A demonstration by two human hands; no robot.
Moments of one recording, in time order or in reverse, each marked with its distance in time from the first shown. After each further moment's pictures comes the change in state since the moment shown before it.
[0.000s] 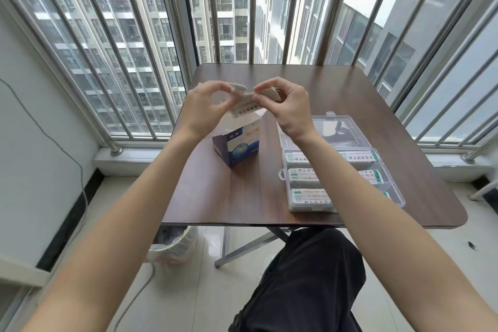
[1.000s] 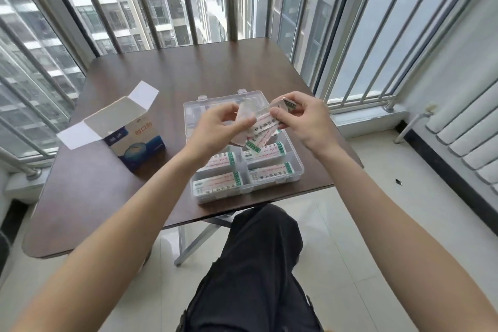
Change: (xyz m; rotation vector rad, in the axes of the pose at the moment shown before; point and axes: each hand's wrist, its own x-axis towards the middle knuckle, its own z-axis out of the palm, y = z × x) left_hand -0.039 0.125 0.152 -0.505 -0.498 -0.203; right_hand -0.090 0.048 -0.191 -0.090 0.155 0.292
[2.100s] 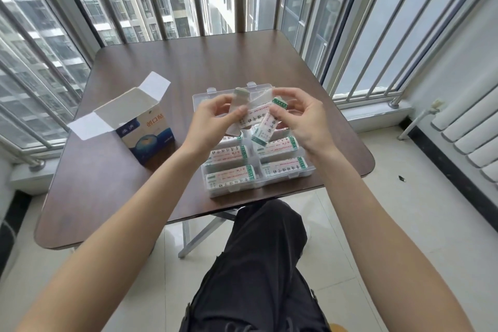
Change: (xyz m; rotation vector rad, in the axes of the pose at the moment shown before) left_hand -0.002 -0.017 -0.019 -0.152 0.115 0.012; right_hand -0.015 -0.017 0.033 0.141 0.037 0.076
